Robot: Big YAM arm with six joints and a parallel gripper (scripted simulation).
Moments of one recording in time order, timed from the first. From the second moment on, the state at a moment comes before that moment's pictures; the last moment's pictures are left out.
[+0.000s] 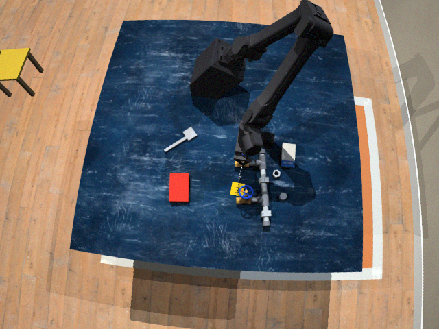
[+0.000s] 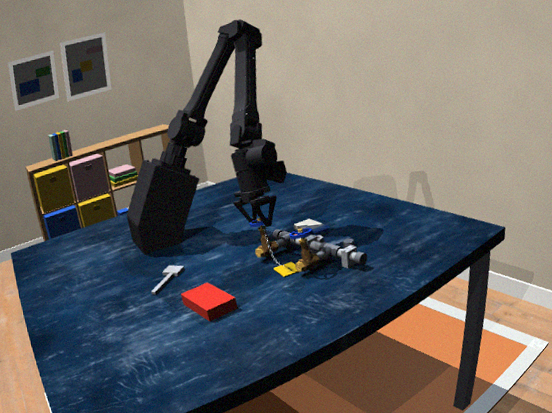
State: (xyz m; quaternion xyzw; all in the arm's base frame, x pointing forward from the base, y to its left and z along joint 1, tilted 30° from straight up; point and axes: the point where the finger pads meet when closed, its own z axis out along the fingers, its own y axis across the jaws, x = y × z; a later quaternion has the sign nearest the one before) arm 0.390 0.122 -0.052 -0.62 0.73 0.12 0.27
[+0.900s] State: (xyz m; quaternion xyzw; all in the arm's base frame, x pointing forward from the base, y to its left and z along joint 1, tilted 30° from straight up) arm 0.388 0.122 -0.053 -0.54 0.79 0.15 0.25
